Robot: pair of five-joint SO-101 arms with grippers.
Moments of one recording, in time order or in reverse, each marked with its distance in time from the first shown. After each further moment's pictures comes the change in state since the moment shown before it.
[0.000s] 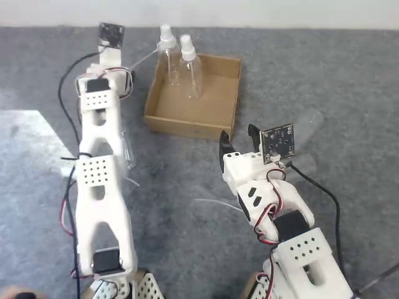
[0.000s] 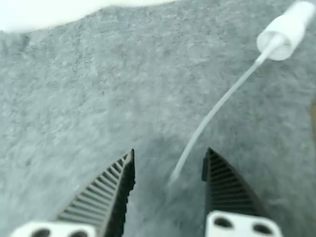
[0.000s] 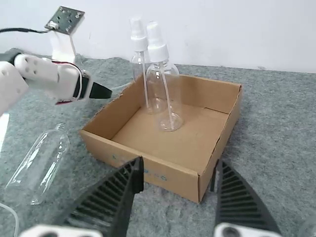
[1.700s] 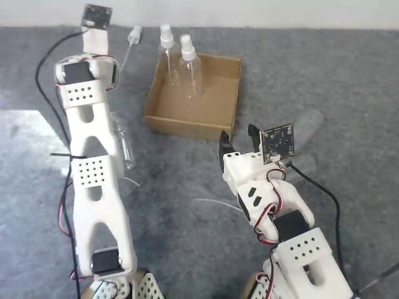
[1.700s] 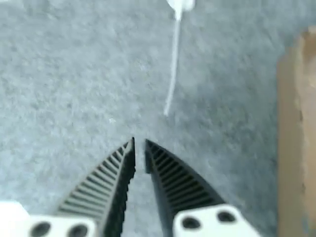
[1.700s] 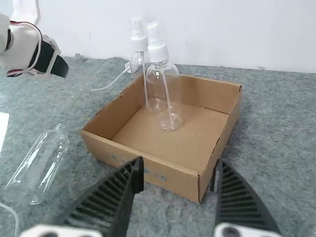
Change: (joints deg) left arm -2.1 -3.0 -25.4 36.5 0.1; right arm 0.0 0.0 0.0 0.0 0.0
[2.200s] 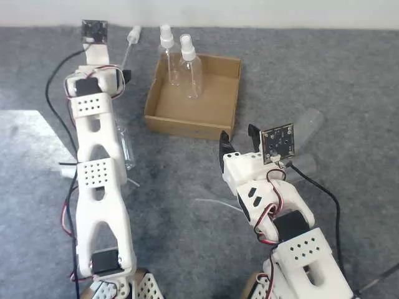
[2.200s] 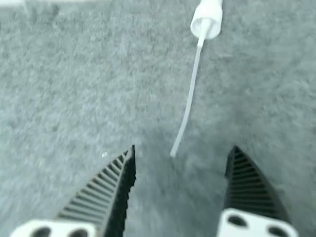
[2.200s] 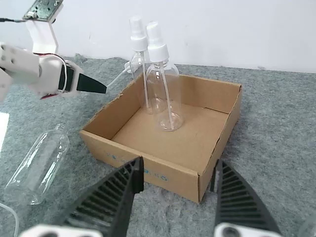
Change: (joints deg) left arm -0.4 12.9 -0.4 -19.5 6.3; right arm 0.0 0.0 0.0 0.0 0.0
